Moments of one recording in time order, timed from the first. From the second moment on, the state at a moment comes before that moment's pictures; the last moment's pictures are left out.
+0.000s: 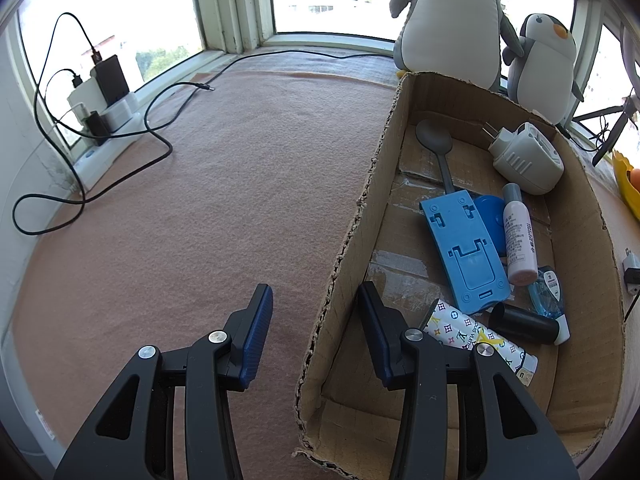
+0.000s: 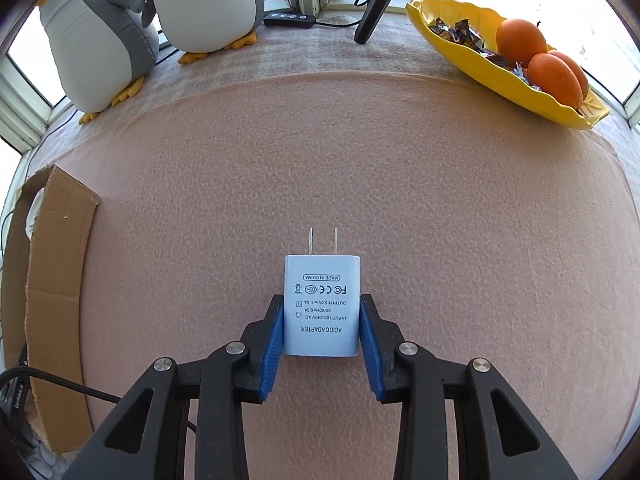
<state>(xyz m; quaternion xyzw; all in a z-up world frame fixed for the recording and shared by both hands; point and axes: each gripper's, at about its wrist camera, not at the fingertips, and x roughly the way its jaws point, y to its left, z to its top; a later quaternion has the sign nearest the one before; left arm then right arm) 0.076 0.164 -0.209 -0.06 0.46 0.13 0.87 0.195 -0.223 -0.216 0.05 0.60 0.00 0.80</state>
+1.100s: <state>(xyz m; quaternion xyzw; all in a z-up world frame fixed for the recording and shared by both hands) 0.076 0.164 -0.209 -0.06 0.47 0.13 0.87 0.112 -0.018 -0.128 -0.07 0.49 0.27 0.82</state>
